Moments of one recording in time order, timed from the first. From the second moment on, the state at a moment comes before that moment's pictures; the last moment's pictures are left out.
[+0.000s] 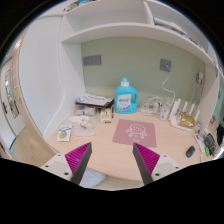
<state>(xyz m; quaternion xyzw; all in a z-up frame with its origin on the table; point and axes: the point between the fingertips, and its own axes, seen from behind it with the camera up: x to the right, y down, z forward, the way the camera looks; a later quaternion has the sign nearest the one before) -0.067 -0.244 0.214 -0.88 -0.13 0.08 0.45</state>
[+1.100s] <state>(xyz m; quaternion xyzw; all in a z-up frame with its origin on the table) 0.404 -0.073 -0.009 -0.90 0.07 0.01 0.43</state>
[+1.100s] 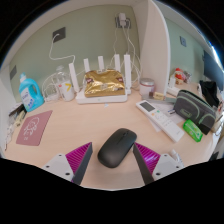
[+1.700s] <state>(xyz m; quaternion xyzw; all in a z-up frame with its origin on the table) 0.386 -0.026 -0.006 -0.90 0.04 -0.05 0.42</state>
